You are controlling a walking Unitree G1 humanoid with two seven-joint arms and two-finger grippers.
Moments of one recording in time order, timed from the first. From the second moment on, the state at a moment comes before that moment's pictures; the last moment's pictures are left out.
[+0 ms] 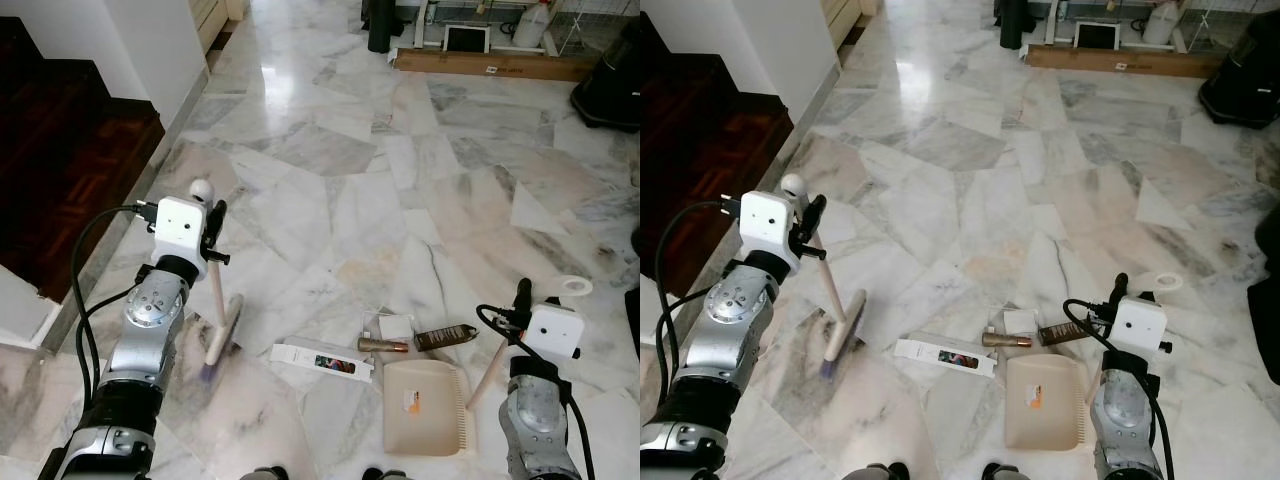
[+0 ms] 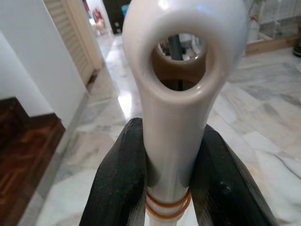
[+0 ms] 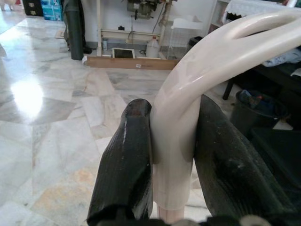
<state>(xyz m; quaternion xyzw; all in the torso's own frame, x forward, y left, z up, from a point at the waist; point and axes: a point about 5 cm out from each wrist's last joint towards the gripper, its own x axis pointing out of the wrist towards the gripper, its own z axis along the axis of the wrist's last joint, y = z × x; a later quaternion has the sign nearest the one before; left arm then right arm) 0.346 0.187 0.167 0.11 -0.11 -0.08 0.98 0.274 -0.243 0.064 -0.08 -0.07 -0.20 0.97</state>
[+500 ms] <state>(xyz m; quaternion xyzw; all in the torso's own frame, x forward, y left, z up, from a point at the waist) 0.351 0.175 0.151 0.13 -0.07 -0.16 0.98 0.274 -0.242 0.063 -0.08 -0.07 -0.20 0.97</state>
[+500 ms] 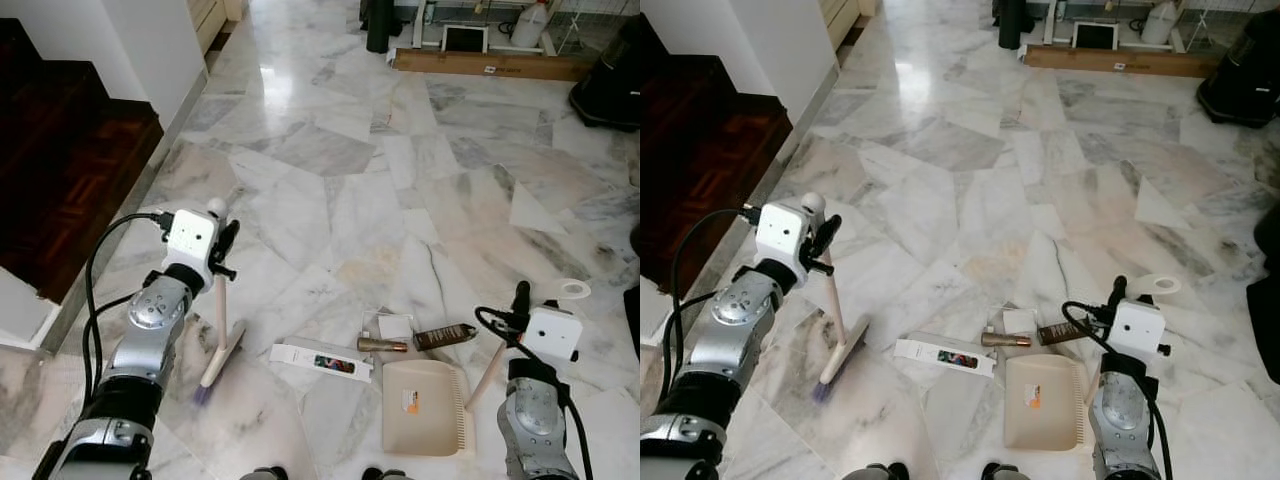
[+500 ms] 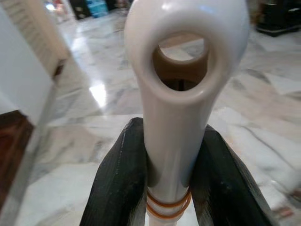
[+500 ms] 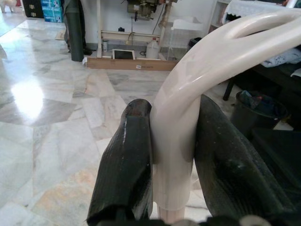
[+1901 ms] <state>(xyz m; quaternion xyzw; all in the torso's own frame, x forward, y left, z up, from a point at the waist) 0.366 0.202 0.158 0.14 -0.06 -0.09 0.98 0.272 -0.243 0.062 -0.08 -0.07 -0.21 0.97</state>
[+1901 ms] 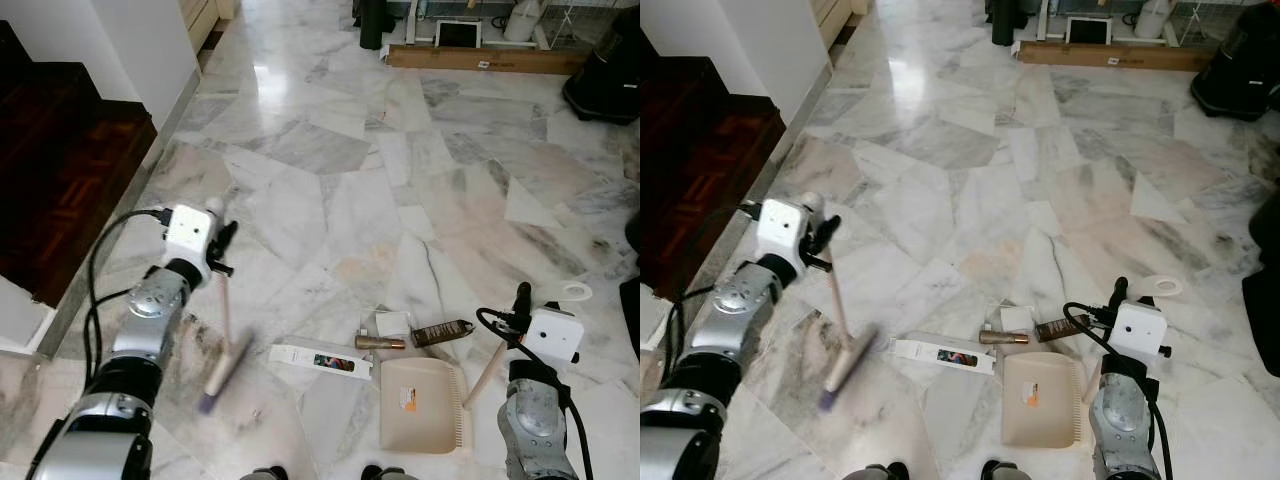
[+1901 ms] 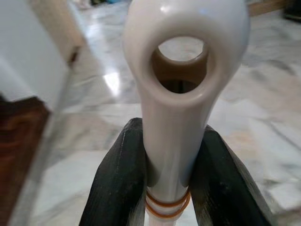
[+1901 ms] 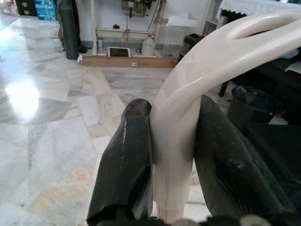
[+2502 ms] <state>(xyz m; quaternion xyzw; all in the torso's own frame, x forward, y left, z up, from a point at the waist) 0.371 0.166 0.134 0.04 -0.05 -0.10 0.99 0.269 -0.245 0.063 -0.08 -0.08 -0.20 0.97</state>
